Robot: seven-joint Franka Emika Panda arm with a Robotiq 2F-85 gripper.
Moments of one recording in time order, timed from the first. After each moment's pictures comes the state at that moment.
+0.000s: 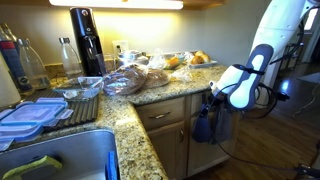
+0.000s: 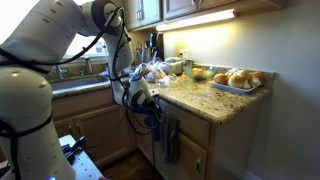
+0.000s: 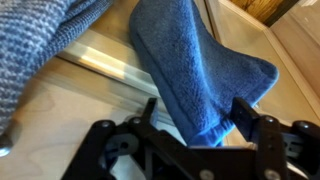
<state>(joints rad) 0.18 0.69 -0.01 -2.27 -0.04 3.45 -0.10</state>
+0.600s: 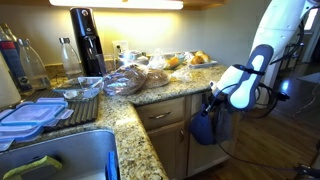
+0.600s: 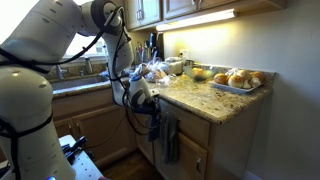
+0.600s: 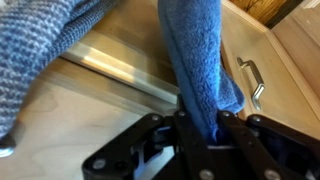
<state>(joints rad) 0.19 0.69 -0.02 -2.27 -0.04 3.45 -0.11</state>
